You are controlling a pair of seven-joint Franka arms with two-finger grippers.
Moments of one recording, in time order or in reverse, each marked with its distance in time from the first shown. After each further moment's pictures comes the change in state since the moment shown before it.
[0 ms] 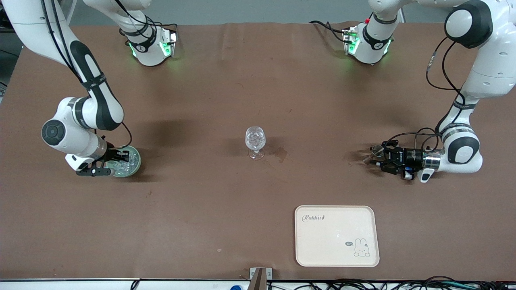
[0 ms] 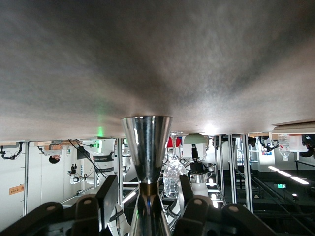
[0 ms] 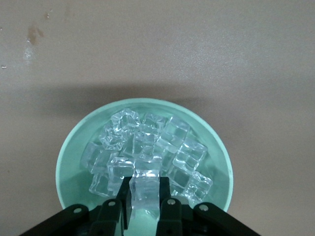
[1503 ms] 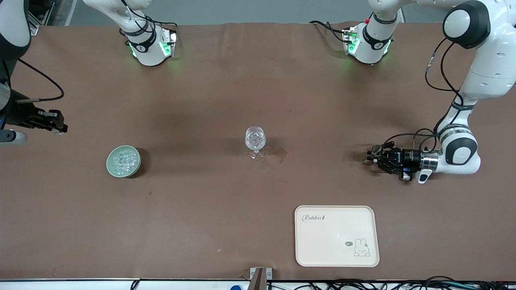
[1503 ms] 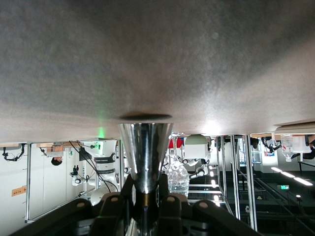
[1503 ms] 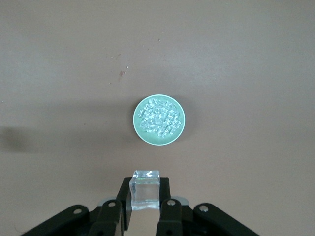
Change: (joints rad) left arm -0.011 0.000 0.000 0.005 0.000 0.000 0.000; right arm 0.007 -0.323 0.003 0.518 0.000 -0.820 0.001
